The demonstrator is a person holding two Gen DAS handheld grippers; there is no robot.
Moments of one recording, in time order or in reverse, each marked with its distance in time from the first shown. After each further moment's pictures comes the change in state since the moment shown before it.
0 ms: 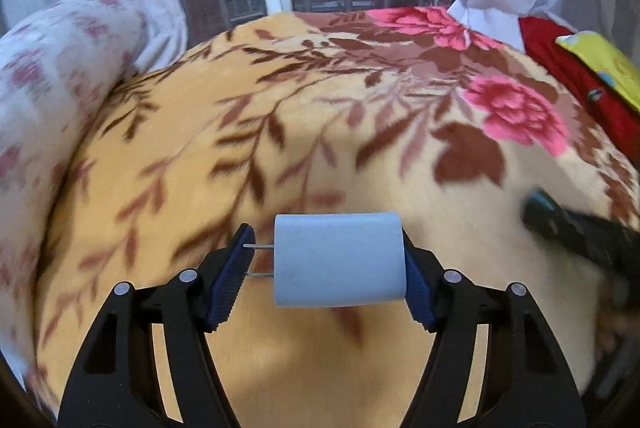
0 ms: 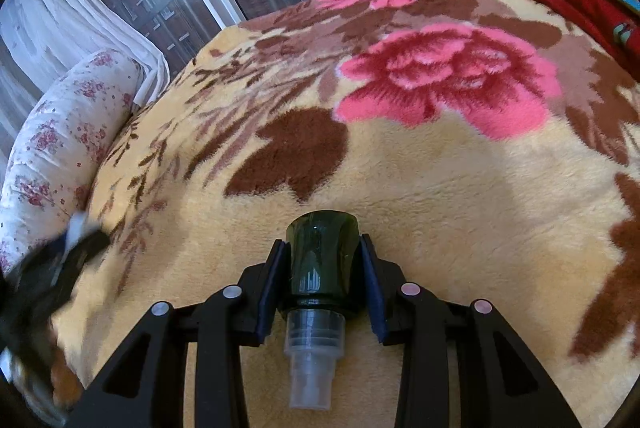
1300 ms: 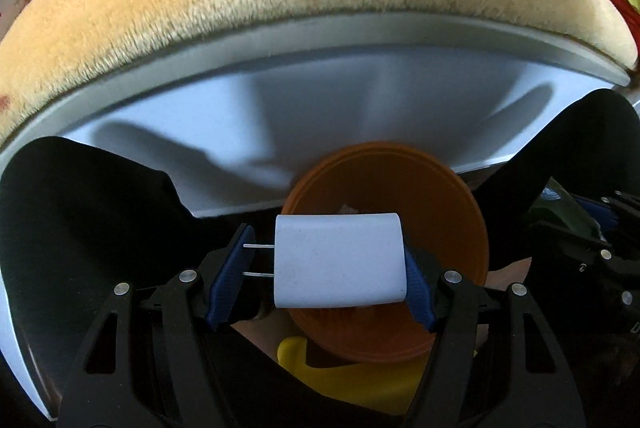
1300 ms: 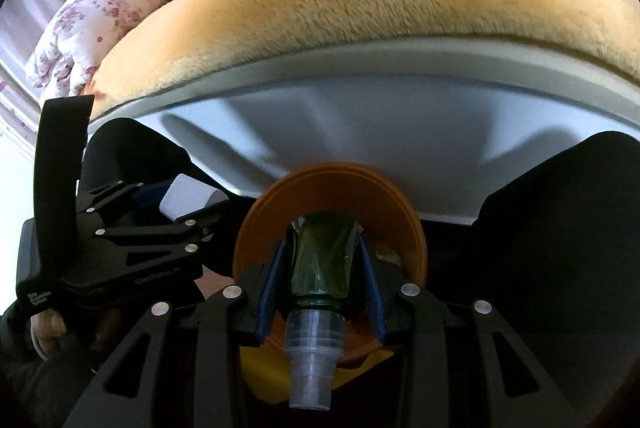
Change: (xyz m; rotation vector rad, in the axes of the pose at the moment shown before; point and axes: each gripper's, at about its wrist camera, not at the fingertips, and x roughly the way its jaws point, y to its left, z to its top) left arm -0.028 -0.006 -0.251 0.007 0.342 -0.067; right arm -0.074 0.090 -0.281 -0.191 0.274 0.058
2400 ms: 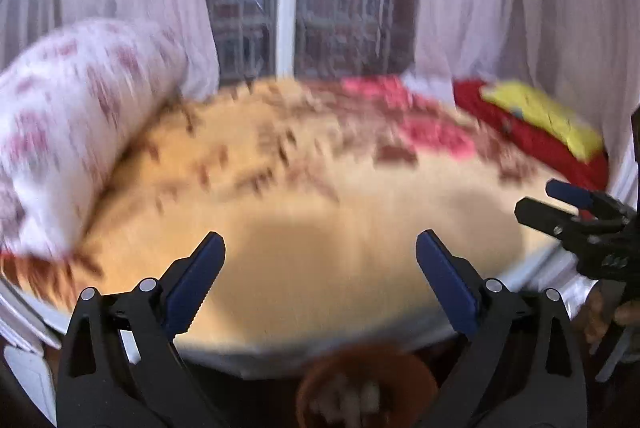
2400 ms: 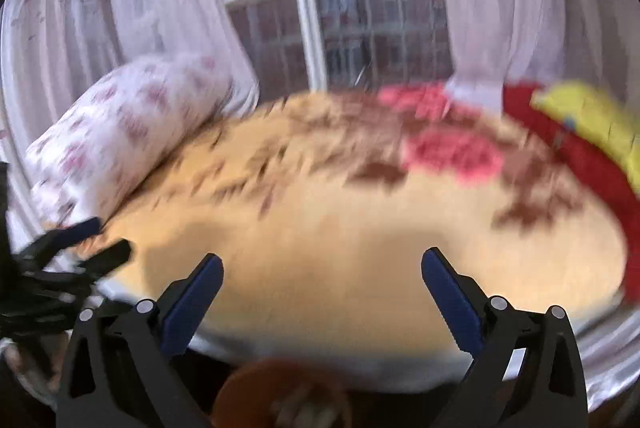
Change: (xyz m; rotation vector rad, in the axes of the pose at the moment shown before) left arm -0.178 0.033 0.081 -0.036 -0.661 -0.044; right arm -0.149 0.015 0.126 -0.095 -0.580 -0.205
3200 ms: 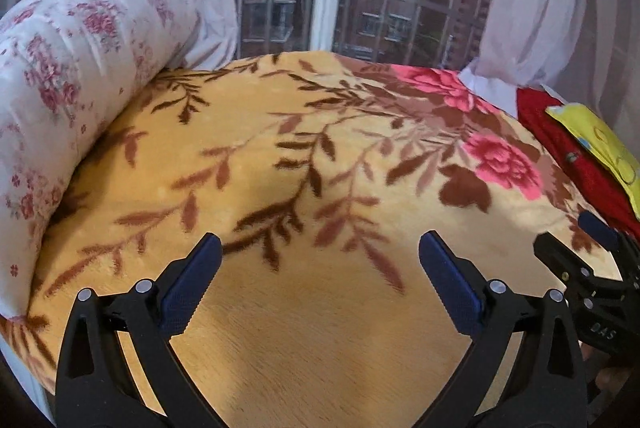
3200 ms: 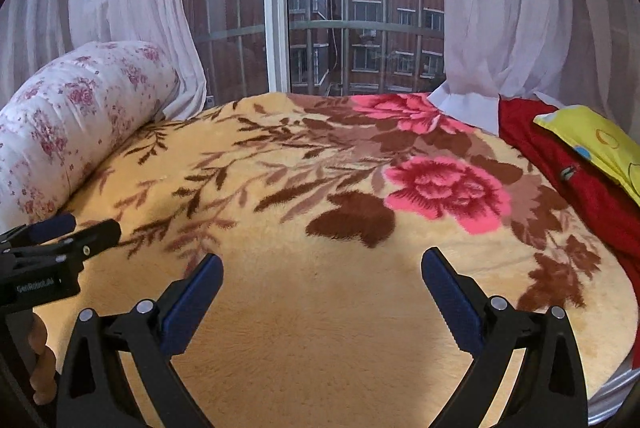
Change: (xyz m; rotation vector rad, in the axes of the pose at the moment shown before) left arm 0.138 0.041 0.043 -0.119 0.140 0.070; right arm 0.128 -0.004 0.032 -0.019 0.037 -0.133
